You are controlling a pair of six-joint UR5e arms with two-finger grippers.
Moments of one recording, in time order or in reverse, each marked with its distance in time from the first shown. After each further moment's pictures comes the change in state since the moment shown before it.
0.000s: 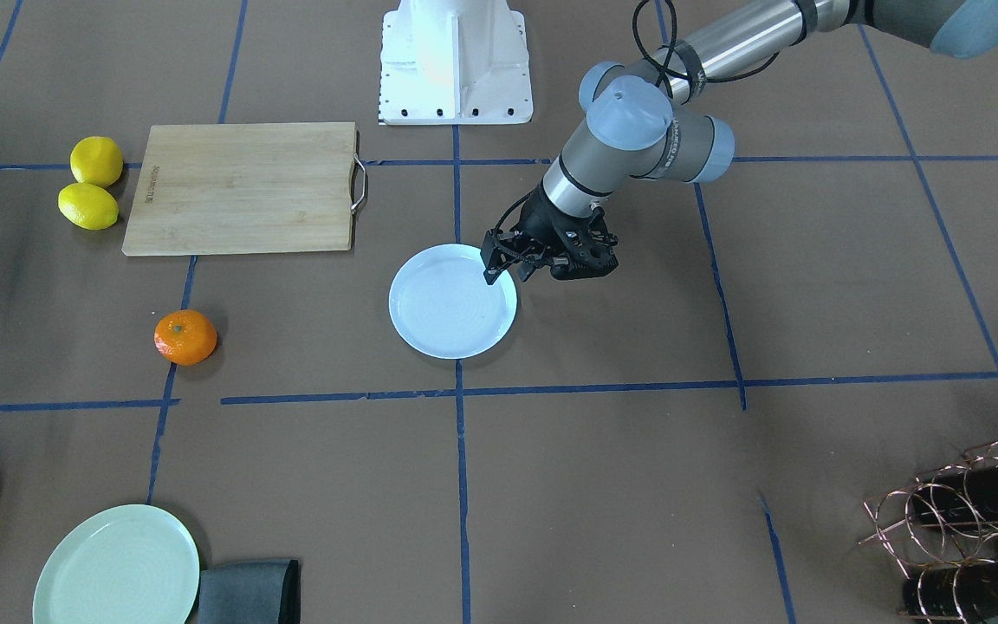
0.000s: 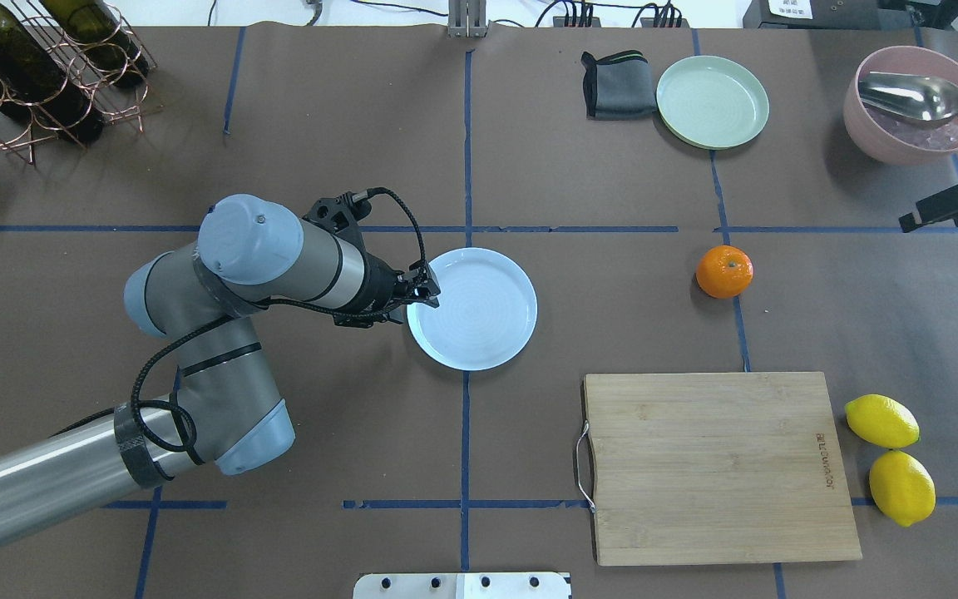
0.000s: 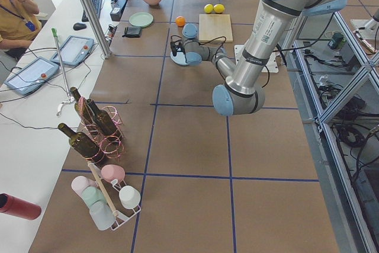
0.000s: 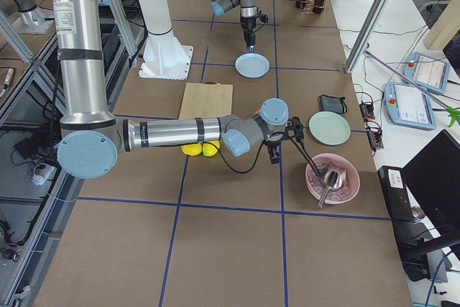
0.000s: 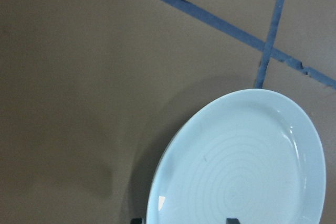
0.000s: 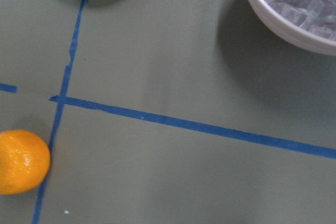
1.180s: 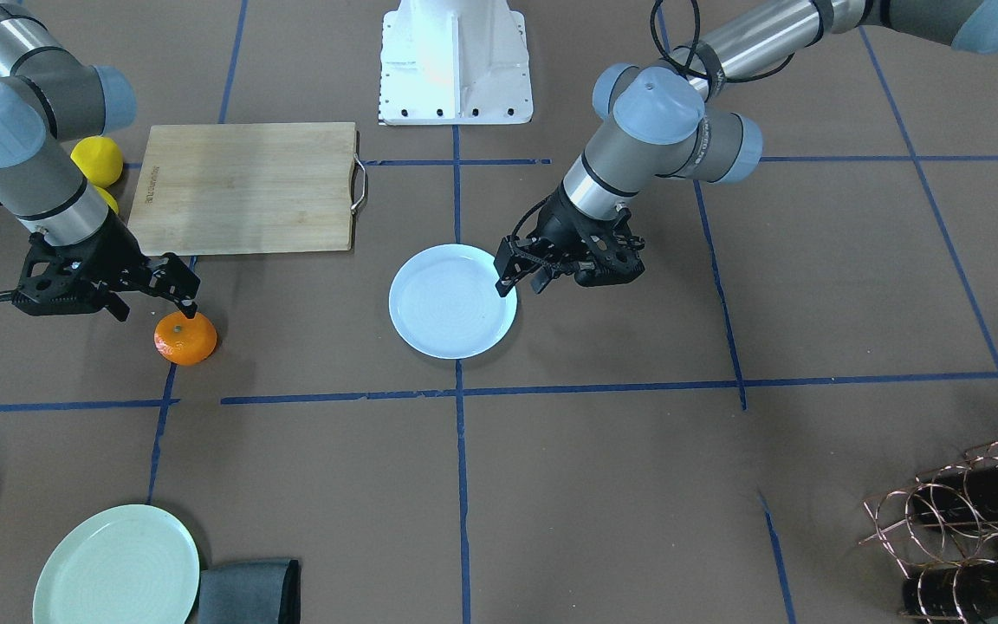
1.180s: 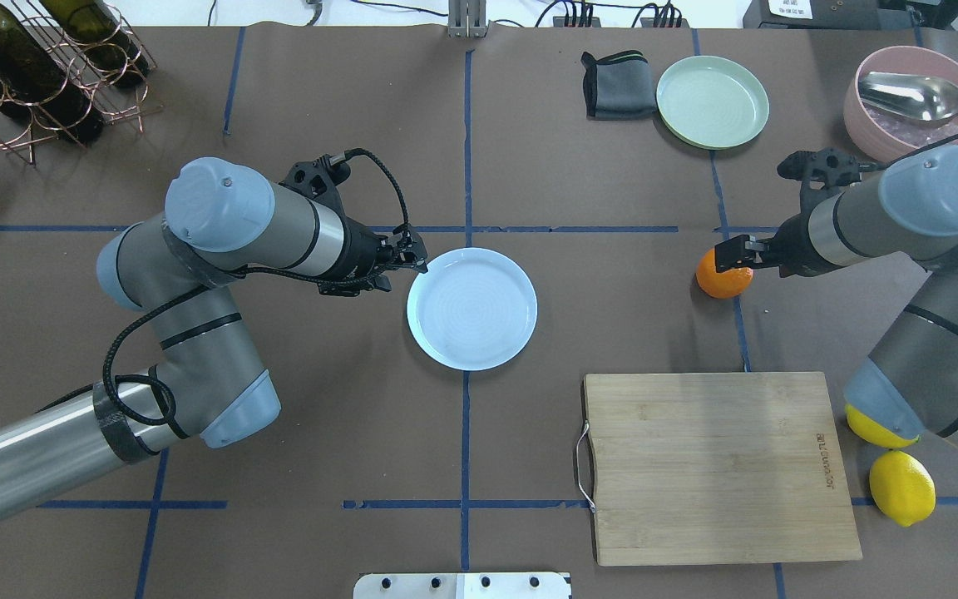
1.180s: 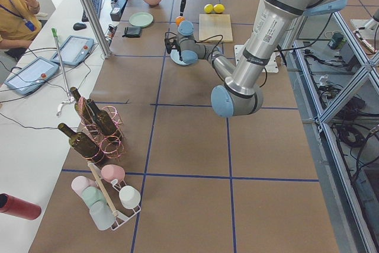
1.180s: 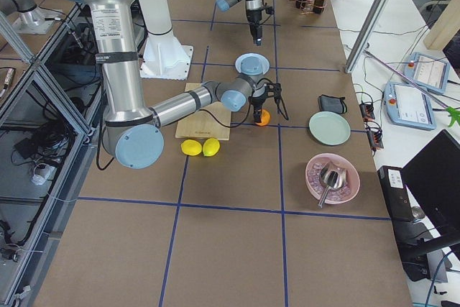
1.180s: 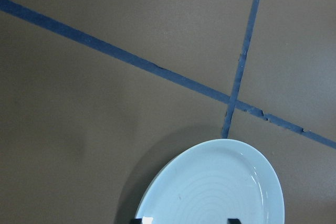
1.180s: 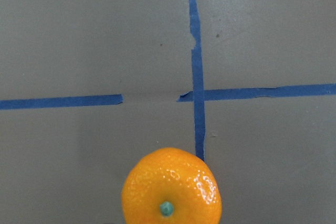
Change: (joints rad) left arm -0.045 0.006 -0.019 -0.002 -0.001 0.003; right arm -0.401 0.098 0.147 -0.088 -0.432 0.500
